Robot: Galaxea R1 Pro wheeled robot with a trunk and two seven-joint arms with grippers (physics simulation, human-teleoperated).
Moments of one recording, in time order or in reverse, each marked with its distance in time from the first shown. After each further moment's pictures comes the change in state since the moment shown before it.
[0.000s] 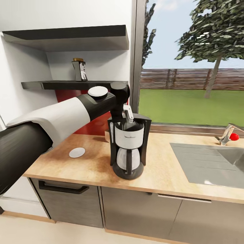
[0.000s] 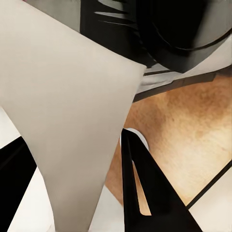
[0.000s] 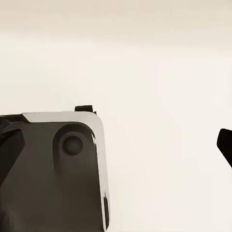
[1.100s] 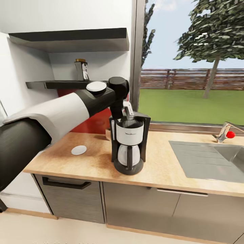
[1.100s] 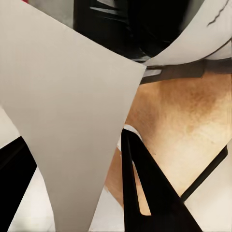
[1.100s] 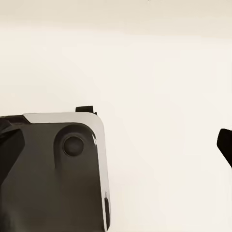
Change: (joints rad) left arm -0.033 0.000 0.003 0.018 0.034 -0.005 0.005; right arm 0.000 0.001 0.001 -0.003 -0.003 0.001 0.000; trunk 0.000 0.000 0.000
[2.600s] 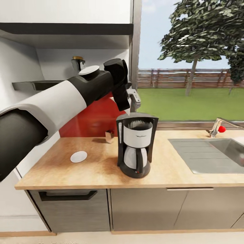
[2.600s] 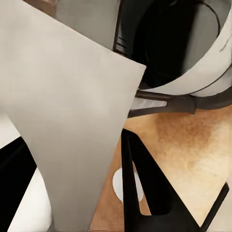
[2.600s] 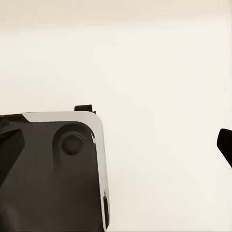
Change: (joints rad) left arm -0.060 0.001 0.164 -0.013 0.100 -0.001 -0.001; right arm 0.000 -0.001 0.000 0.001 0.000 -0.002 -0.002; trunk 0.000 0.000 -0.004
